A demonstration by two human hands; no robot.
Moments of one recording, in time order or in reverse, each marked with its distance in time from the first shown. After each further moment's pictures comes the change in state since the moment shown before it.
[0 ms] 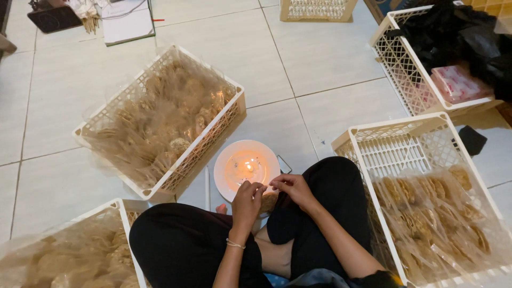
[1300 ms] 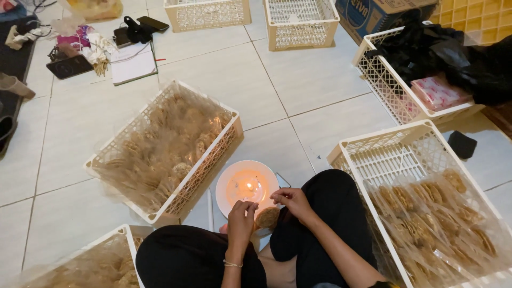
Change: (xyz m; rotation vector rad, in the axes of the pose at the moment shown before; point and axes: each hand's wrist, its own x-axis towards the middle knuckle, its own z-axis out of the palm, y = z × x) left_hand -0.005 0.002 -0.009 -0.134 0.127 -0.069; right_hand -0.007 -0.007 -0.004 0.026 0.041 -0.015
